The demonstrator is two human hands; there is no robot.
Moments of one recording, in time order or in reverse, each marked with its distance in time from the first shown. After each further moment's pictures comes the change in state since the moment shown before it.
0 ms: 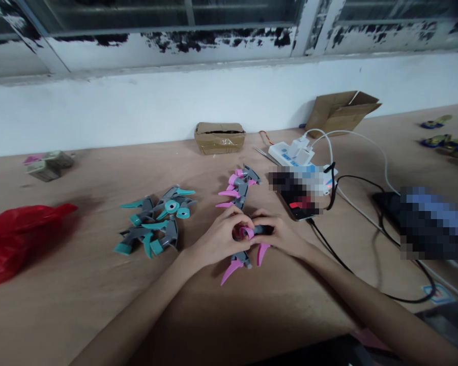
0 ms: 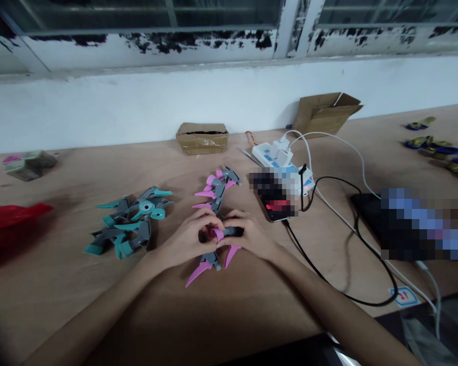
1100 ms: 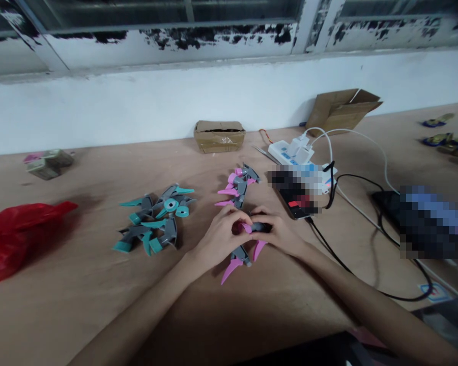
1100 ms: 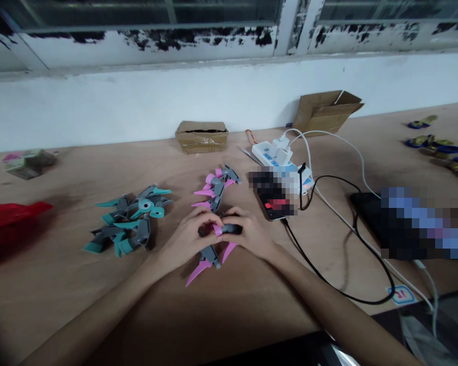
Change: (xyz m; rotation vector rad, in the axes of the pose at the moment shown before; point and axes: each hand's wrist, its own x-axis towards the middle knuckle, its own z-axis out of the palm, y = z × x) left_hand 0.001 0.011 0.008 0.075 0.123 -0.103; right_hand -0.002 0.002 0.002 -0.078 0.072 -0.008
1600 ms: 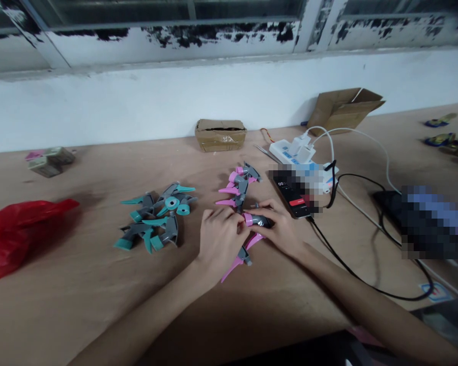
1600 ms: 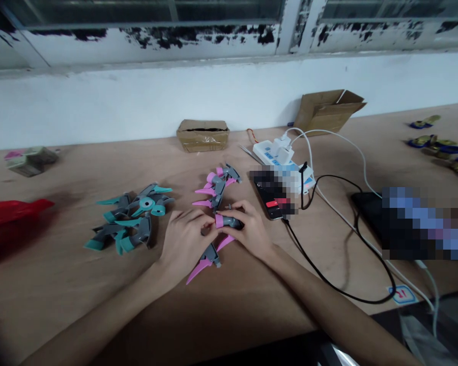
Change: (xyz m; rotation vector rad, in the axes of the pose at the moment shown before) left_hand -0.007 0.018 0.007 0.530 0.171 -0.066; right_hand -0.001 -0.006 0.005 -0.127 0.222 0.018
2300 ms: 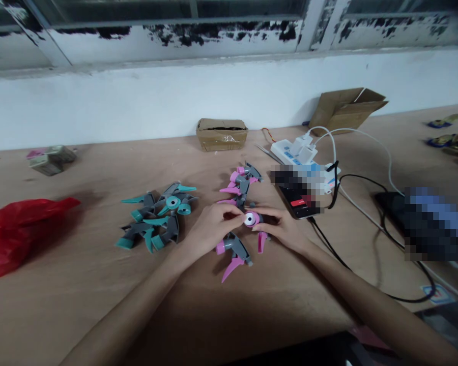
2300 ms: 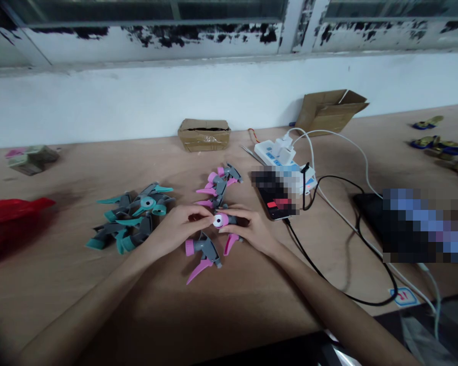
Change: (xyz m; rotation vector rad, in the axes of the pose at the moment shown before) left_hand 0.019 -0.027 -0.023 -0.578 -0.309 -0.104; right_hand 0.007 -0.002 -0.009 0.377 -0.164 0.141
